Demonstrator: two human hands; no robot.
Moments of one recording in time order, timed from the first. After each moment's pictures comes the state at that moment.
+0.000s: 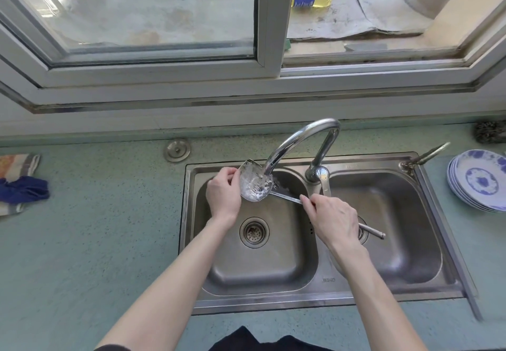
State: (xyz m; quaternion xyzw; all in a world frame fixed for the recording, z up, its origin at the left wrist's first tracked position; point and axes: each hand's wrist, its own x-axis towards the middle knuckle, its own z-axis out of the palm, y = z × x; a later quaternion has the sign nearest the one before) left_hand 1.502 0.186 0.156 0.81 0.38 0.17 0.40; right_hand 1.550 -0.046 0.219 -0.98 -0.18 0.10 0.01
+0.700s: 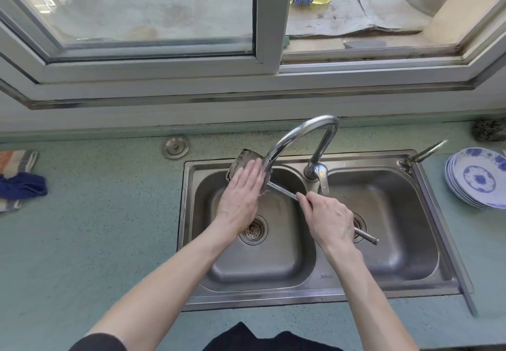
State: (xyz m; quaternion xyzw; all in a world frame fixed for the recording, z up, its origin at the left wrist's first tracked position) left_hand 1.488 0.167 0.136 1.00 0.01 0.00 -0.03; right_hand 1.536 -0.043 0.224 -0.98 -0.15 0.09 0.05
